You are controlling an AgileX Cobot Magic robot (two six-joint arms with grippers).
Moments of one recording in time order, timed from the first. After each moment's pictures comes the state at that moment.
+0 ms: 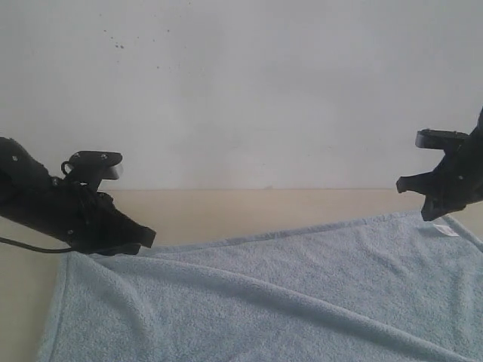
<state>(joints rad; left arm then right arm) -0.24 1.83 -1.11 -0.65 0.39 0.67 -0.09 2.32 -1.94 0.22 0.89 -0.23</state>
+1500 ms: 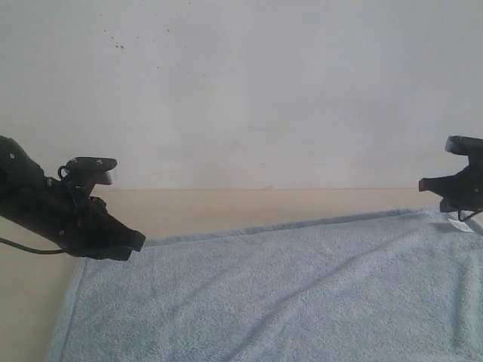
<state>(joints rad) -0.20 1.87 -1.15 -0.60 0.47 0.67 -0.20 2.51 -2.09 0.37 0.63 -0.31</state>
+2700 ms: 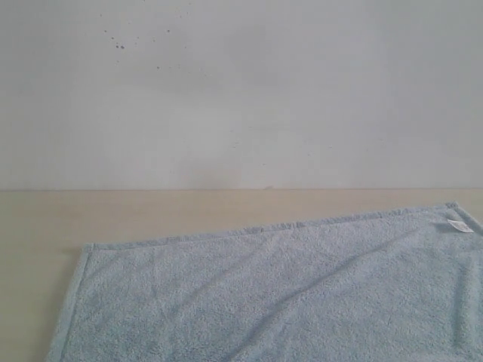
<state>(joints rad) 0.06 0.41 -0.36 -0.61 -0.09 0.64 0.10 0.76 -0.56 0.84 0.09 -0.82</state>
